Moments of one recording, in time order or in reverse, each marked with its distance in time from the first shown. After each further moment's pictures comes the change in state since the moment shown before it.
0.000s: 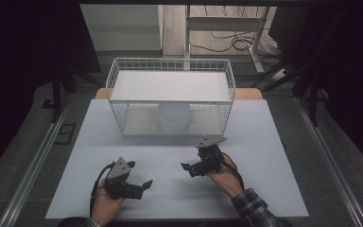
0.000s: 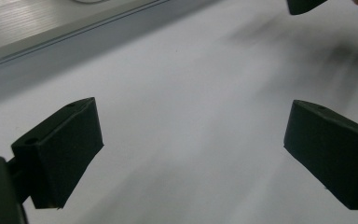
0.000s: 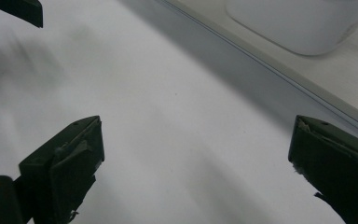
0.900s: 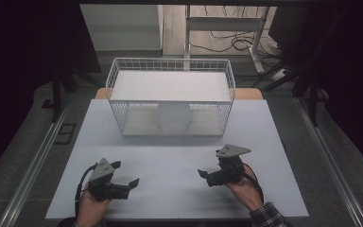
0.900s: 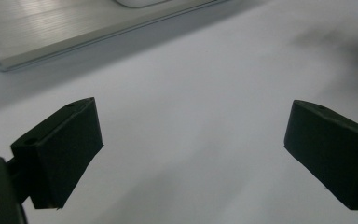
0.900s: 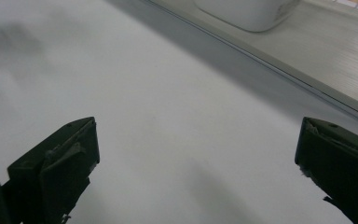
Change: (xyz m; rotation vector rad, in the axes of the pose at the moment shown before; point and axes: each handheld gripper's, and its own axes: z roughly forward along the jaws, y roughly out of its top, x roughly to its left) left arm 0.018 -0.011 -0.038 -0.035 0.069 -0.045; right arm -0.003 -0.034 -0.055 -0.050 -0.079 0.026
